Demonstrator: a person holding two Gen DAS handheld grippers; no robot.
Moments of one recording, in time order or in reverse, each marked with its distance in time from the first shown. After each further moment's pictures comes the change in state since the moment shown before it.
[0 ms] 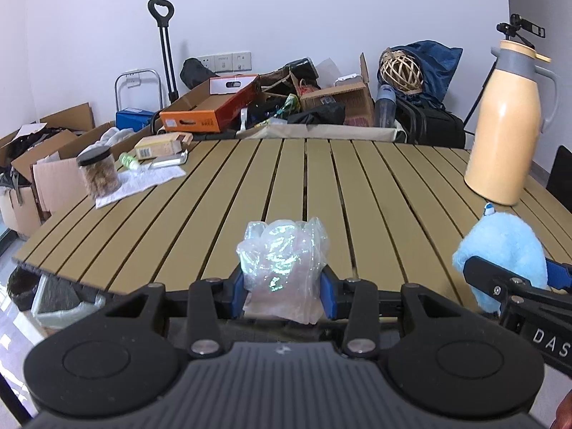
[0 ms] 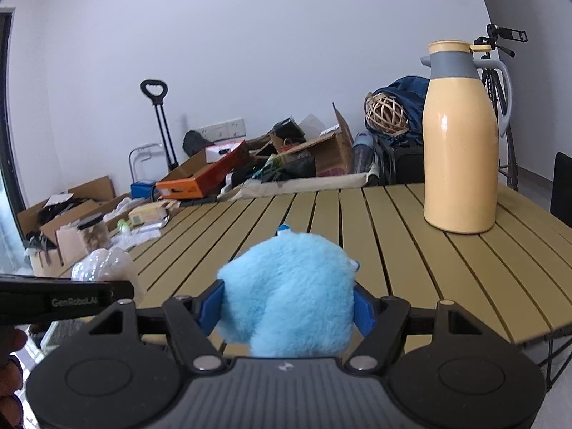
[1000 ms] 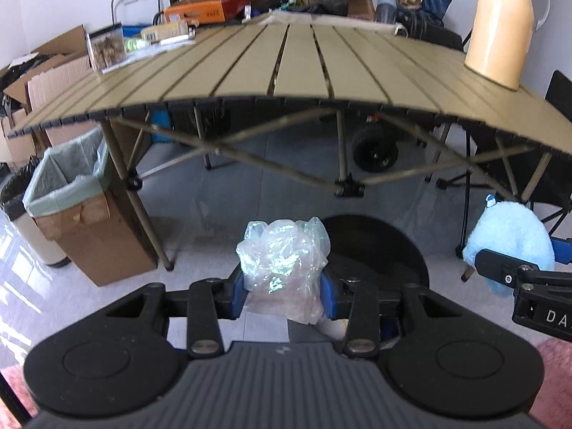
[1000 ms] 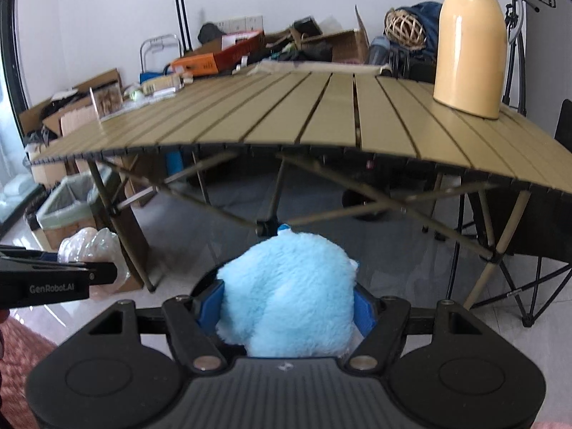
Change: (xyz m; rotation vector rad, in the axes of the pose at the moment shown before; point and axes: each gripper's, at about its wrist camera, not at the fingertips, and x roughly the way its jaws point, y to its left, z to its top) left arm -0.002 0.040 -0.151 -0.003 0.256 -0.041; right arm -0.031 0.022 -0.129 -0.114 0.316 -0.027
